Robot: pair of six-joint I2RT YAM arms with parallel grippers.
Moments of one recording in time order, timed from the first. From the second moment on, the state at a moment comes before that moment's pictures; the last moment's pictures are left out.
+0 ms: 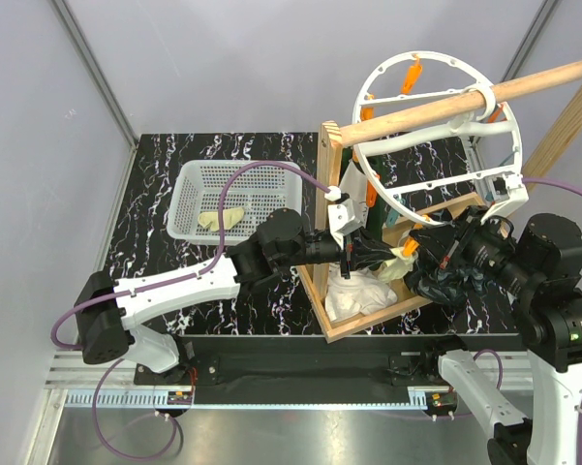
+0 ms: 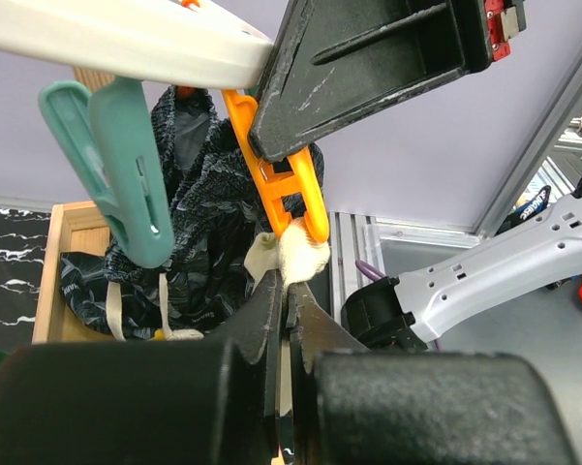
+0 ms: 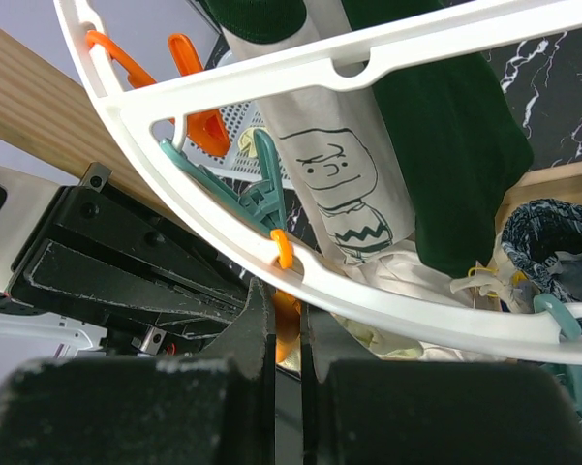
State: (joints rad) left arm -1.13 1.43 1.17 0.39 0.40 -0.17; right arm 0.16 0.73 1.47 -1.03 -0.40 0.43
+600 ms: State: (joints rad) left arm -1.13 1.43 1.17 0.39 0.37 -0.18; right arm 0.16 0.73 1.46 -1.02 -0.40 0.43
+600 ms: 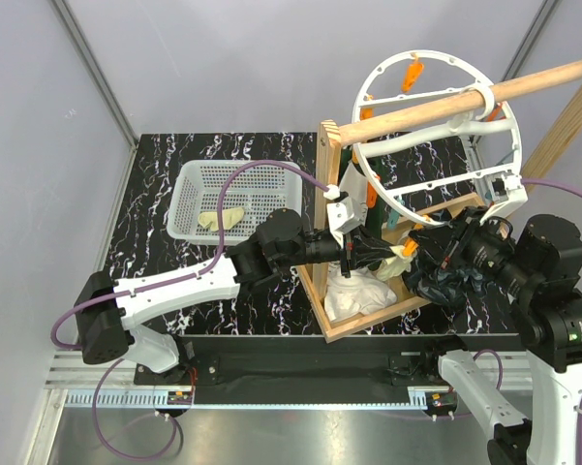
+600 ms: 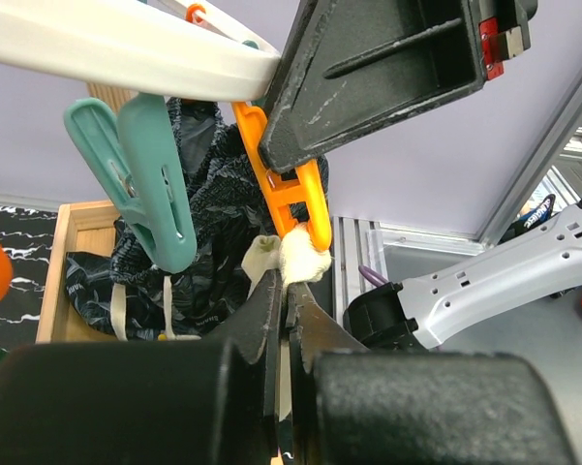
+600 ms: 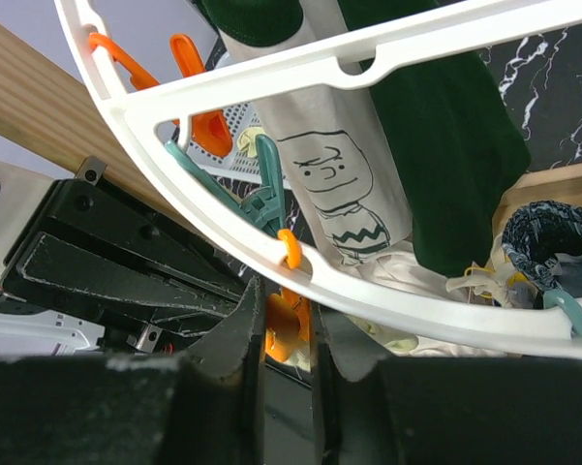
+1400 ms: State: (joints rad) left arm -1.13 1.42 1.18 0.34 0.35 -0.18; right arm 0.17 0.71 1.45 -1.12 -0.46 0.42
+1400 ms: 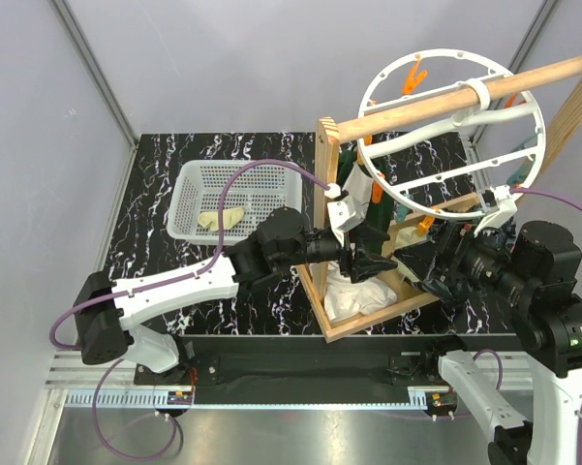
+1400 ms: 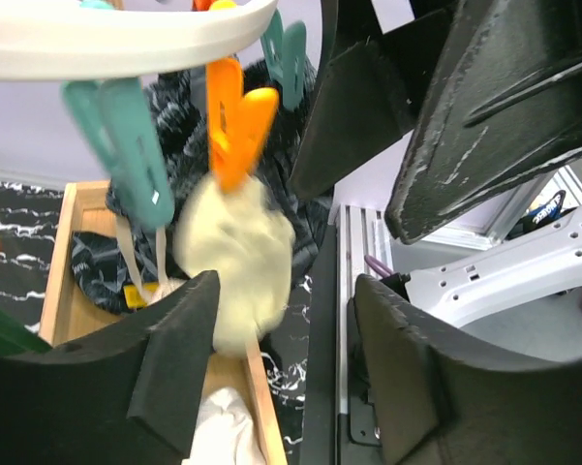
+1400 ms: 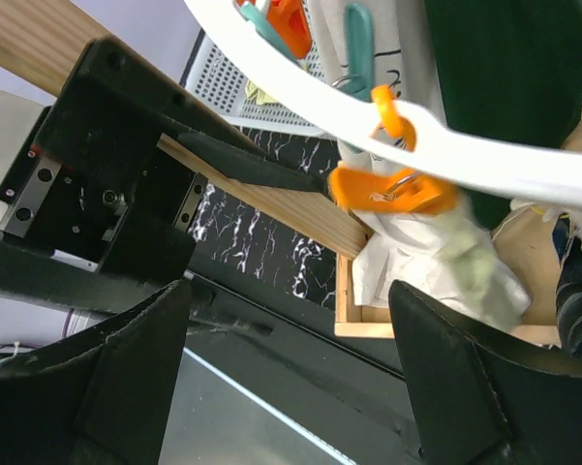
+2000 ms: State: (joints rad) left arm -1.12 1.07 1.08 0.07 0.32 -0.32; right arm 0.17 0.63 1.39 -1.11 -0.52 0.40
